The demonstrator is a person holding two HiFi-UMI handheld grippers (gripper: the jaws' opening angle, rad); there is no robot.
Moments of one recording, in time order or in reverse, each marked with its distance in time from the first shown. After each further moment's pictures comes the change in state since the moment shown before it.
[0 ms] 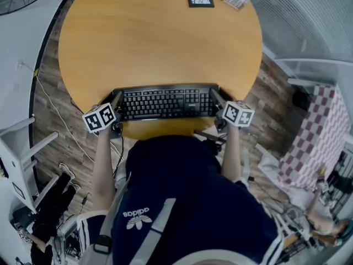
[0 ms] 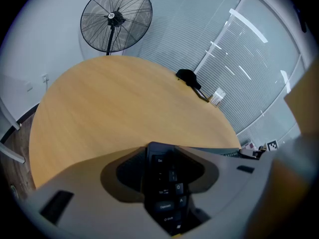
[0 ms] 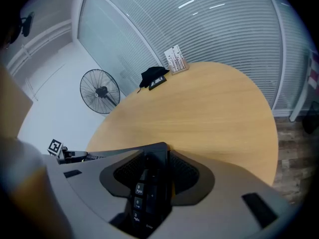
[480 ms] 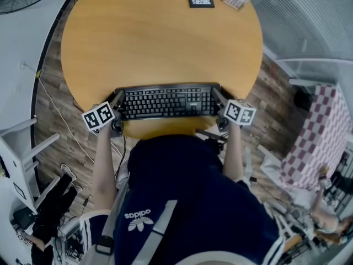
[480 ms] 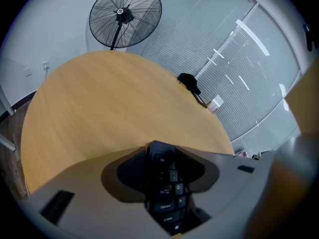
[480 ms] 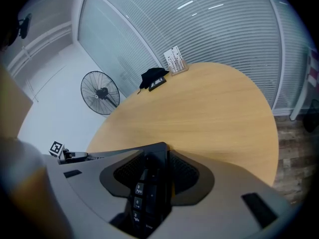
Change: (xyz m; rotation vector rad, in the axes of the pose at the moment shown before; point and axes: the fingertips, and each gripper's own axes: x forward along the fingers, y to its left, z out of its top) left arm 0.003 0.001 0.005 -0.071 -0.016 -0.079; right arm 0.003 0.001 0.003 0.004 -0.004 -0.002
